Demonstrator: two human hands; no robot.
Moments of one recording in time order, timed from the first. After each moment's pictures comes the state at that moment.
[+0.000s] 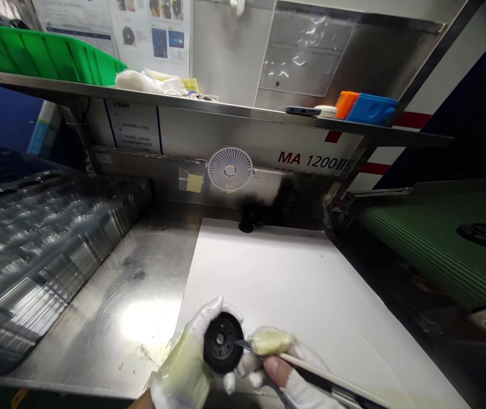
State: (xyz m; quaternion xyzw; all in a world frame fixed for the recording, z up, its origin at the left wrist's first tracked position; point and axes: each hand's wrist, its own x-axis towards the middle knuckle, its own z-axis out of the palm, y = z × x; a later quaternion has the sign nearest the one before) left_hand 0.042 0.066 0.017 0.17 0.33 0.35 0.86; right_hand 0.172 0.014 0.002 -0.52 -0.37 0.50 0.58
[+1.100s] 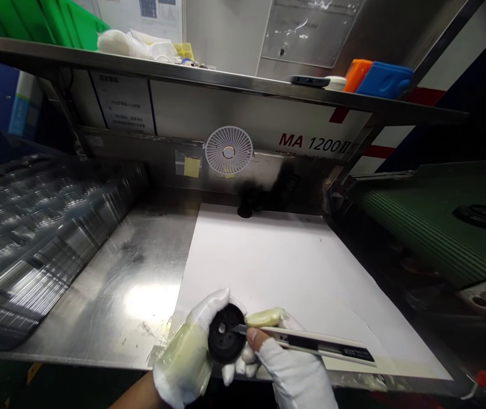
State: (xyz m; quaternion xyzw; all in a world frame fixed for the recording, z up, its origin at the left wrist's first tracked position) left_hand 0.043 0.053 0.013 0.20 0.31 0.27 0.89; right_hand 0.150 0.005 0.025 -0.54 -0.27 0.52 0.60
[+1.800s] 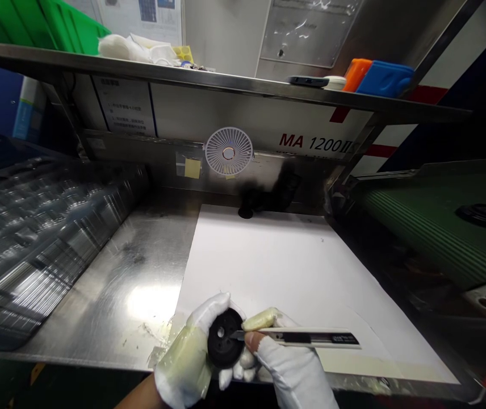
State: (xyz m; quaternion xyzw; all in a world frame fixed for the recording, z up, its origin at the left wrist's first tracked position) left_hand 0.045 0.055 0.000 0.19 0.27 0.26 0.91; right_hand 0.157 0.007 0.016 -0.51 -0.26 0.60 0.55
